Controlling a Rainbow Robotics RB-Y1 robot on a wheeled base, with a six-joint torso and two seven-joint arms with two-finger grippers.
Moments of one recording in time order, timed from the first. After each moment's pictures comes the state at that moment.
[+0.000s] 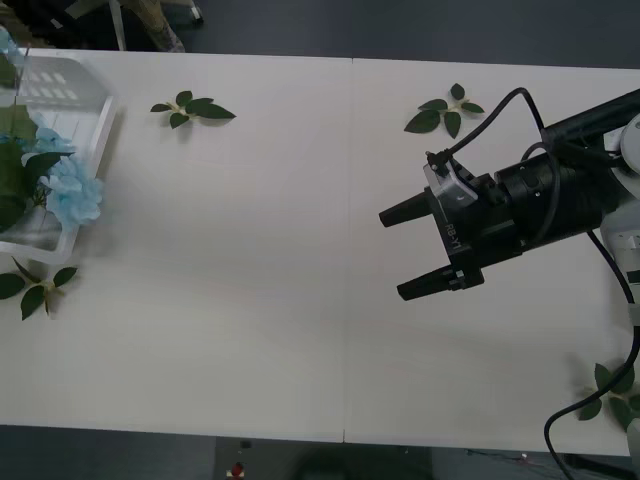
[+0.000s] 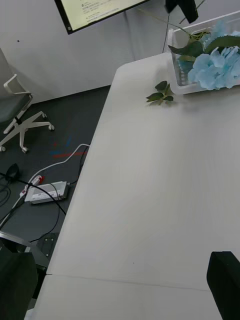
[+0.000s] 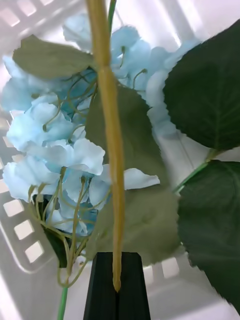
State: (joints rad) right arm -0.45 -0.41 -0.06 -1.64 -1.55 1.74 2.72; left arm -0.61 1.21 -0.27 -0.79 1.55 1.00 -2.67
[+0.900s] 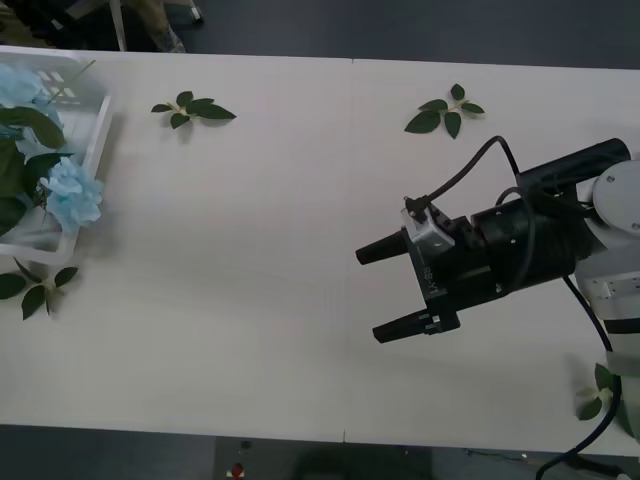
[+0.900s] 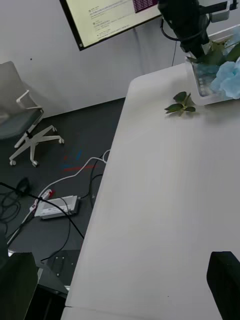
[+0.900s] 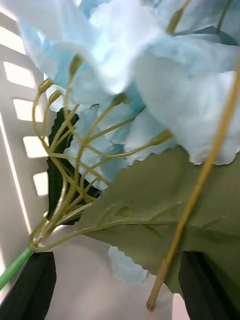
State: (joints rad) right arm -0.31 -0.34 -0.01 -1.75 -1.55 1.70 2.72; left arm -0.61 1.05 -0.27 -0.57 1.36 0.67 -2.61
